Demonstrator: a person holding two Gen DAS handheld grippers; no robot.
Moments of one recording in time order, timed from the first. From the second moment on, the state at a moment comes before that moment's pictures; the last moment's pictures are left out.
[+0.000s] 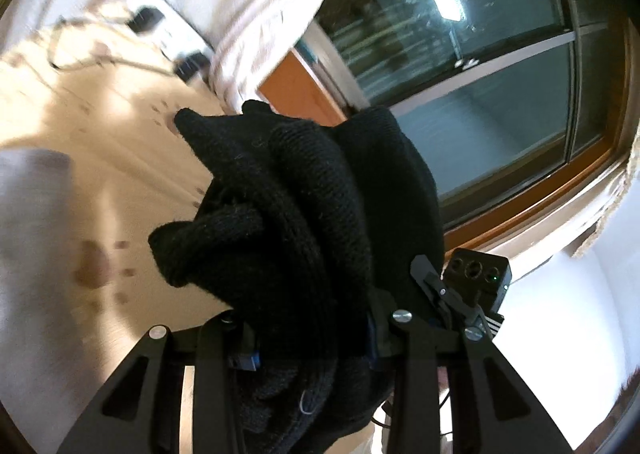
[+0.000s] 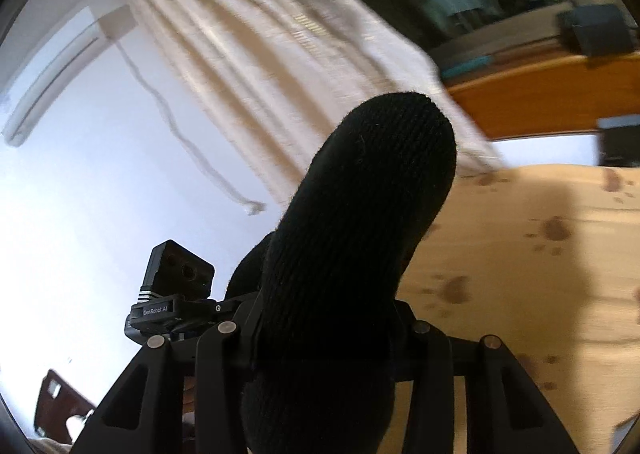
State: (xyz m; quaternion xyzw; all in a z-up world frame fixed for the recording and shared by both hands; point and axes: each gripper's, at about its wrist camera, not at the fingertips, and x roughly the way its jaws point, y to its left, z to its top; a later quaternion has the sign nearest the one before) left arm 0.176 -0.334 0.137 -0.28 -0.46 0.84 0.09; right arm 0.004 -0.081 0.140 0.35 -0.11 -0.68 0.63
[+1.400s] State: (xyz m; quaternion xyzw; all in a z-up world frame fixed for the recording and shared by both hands) left arm 0.356 -0.472 0.031 -0.17 -0.57 0.81 -0.06; right arm 0.091 -0.314 0.044 0.45 0.00 -0.58 0.68
